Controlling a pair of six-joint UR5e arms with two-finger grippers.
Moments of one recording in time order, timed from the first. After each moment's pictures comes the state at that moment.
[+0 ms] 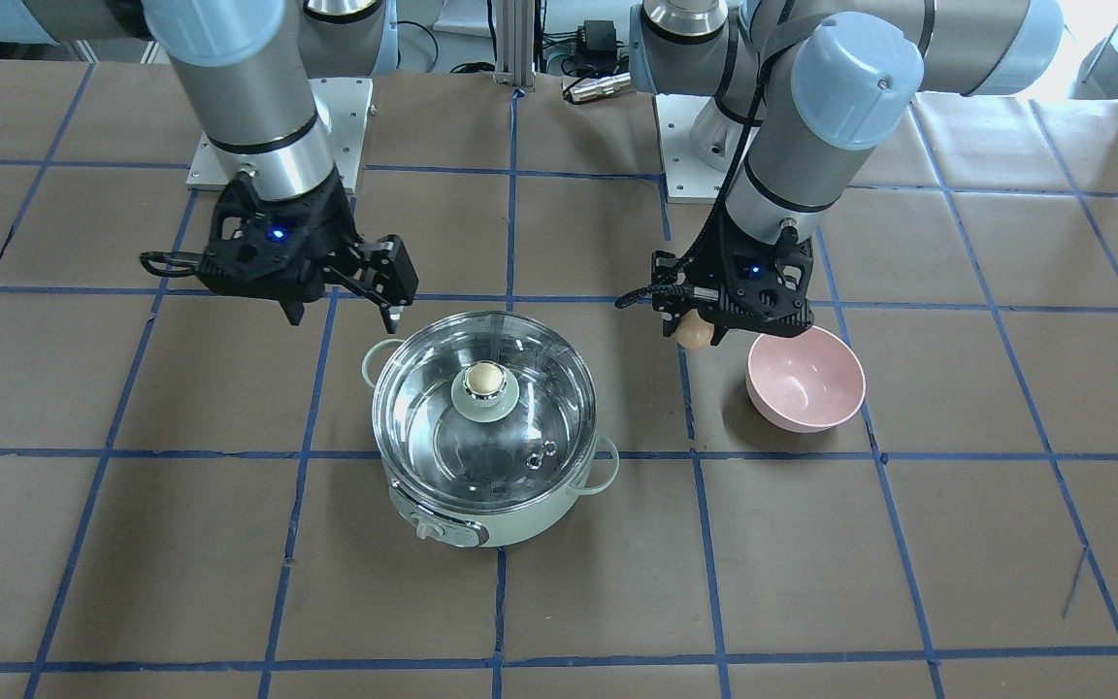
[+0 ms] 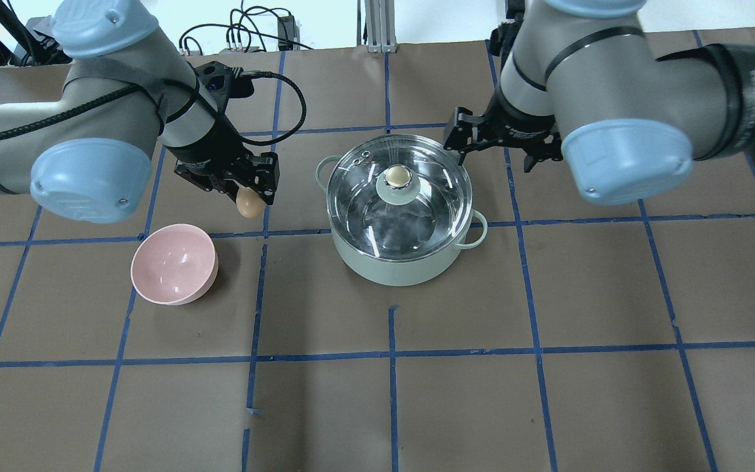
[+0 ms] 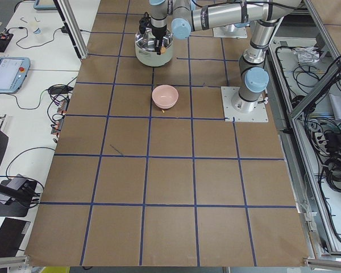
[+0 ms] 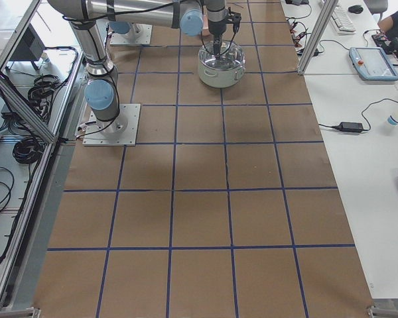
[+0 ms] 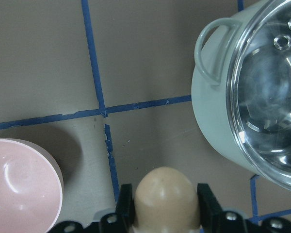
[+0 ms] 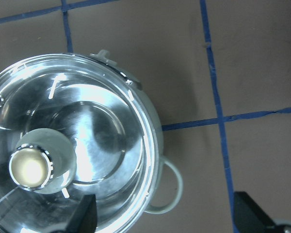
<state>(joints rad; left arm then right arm) -1.61 -1.64 -1.77 -1.28 1.46 0.08 1.76 -1.48 1.72 -1.96 -1.54 0.33</state>
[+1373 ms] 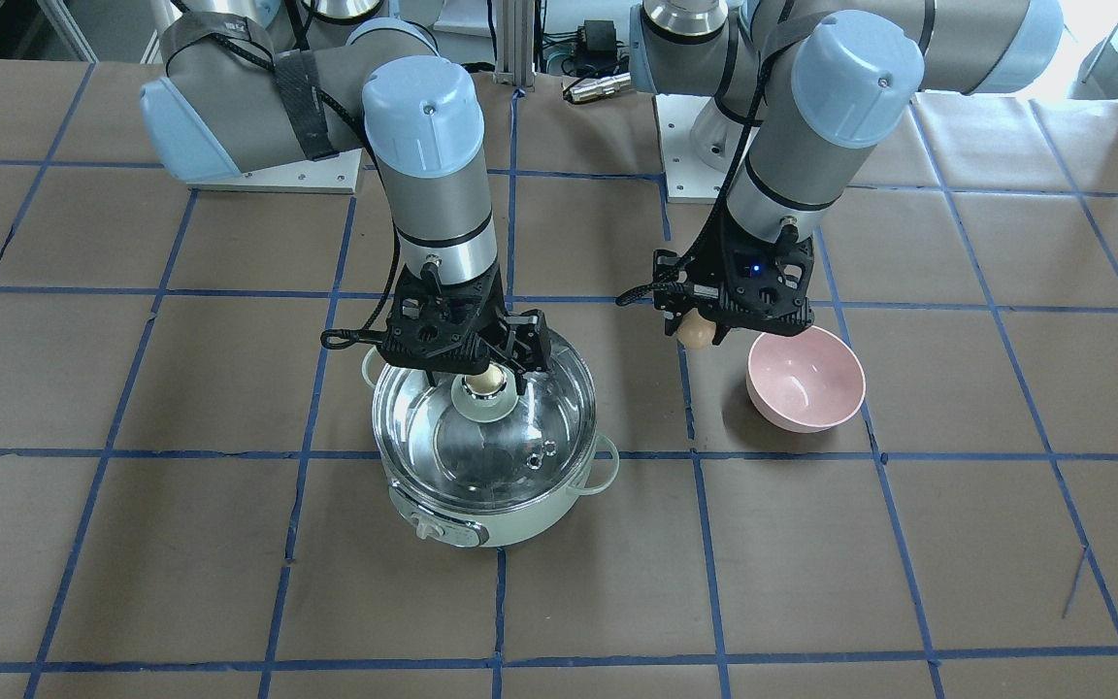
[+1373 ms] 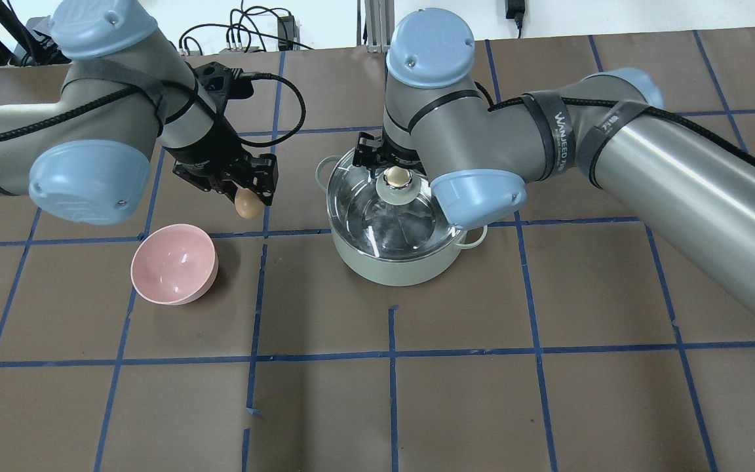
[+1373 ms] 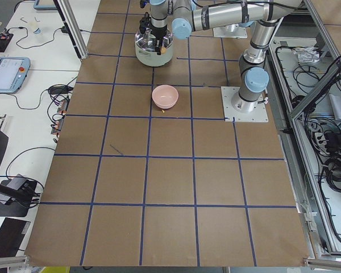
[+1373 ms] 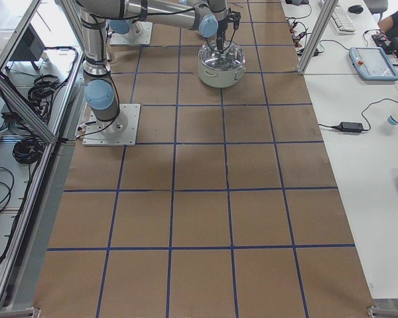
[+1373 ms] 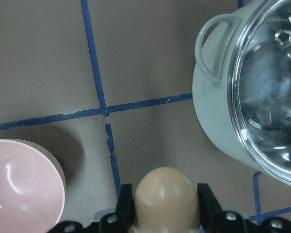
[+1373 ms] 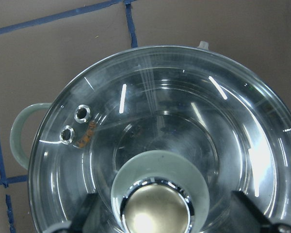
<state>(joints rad) -1.61 -1.64 -1.77 -1.28 1.46 0.09 1.92 -1.29 1.67 -2.16 -1.55 0.53</state>
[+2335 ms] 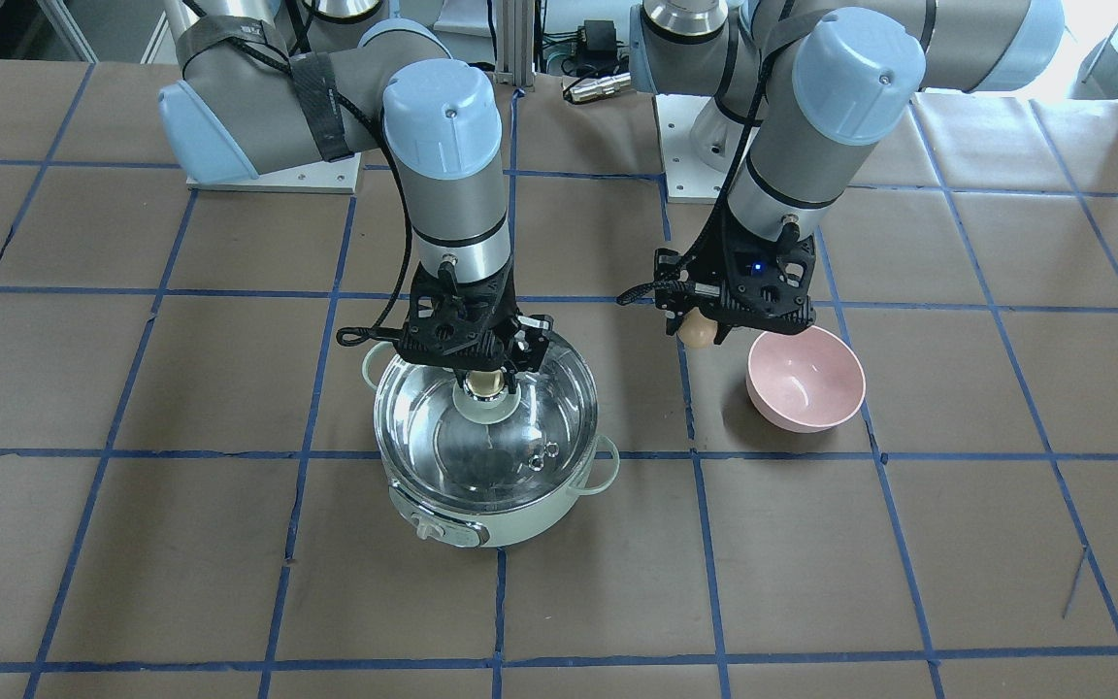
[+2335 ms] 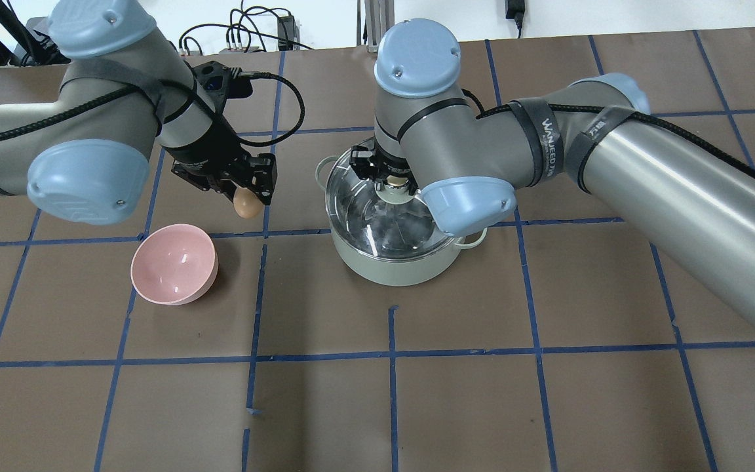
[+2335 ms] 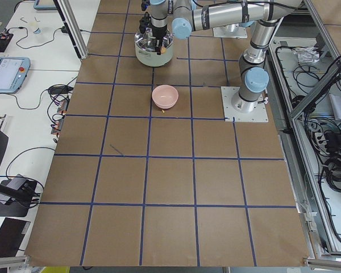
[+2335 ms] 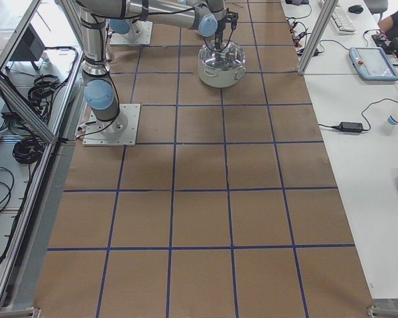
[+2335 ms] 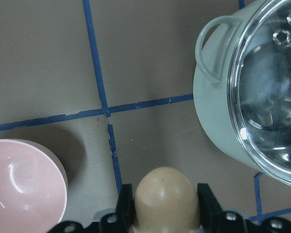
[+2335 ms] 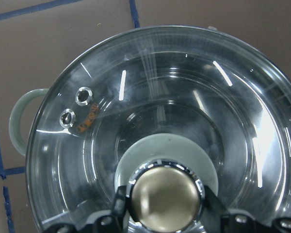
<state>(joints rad) -1.61 -1.64 -1.77 -1.28 1.46 0.10 1.94 -1.28 1.67 -2.15 -1.56 0.53</state>
